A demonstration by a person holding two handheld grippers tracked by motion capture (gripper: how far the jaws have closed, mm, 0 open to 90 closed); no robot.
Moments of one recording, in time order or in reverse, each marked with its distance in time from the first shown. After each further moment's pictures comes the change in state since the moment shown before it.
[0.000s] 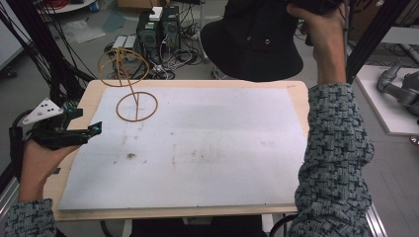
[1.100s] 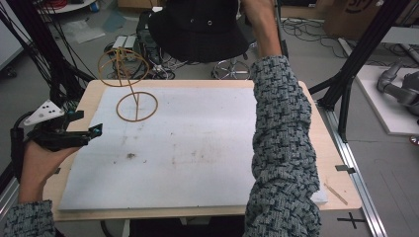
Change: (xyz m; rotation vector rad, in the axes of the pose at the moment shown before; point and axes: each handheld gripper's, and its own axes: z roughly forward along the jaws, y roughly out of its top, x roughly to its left) left arm 0.000 -0.004 0.001 0.014 -0.013 0.001; right arm 0.019 0.017 0.134 -0.037 0.156 0.022
